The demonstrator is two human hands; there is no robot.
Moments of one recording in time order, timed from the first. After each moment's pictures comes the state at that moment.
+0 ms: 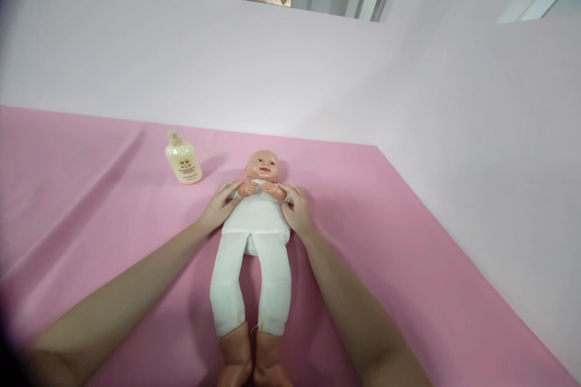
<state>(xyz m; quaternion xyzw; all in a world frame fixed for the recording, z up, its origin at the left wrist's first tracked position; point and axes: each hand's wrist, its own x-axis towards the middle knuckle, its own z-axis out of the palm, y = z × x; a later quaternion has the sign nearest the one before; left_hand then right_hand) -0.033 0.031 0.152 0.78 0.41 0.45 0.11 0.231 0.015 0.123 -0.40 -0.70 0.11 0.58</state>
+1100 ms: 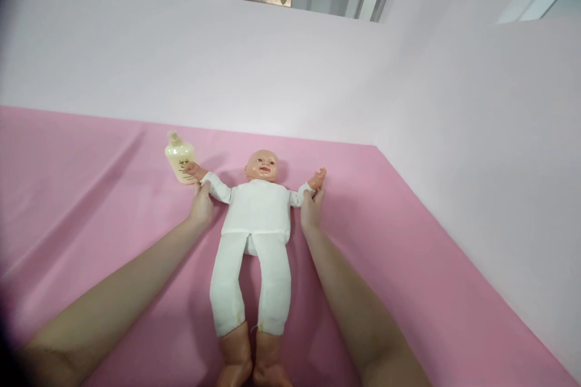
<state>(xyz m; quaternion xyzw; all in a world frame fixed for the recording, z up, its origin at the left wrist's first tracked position) -0.055 0.065 0.128 0.46 0.44 0.70 0.32 0.241 0.027 0.119 -0.44 -0.40 0.28 0.76</state>
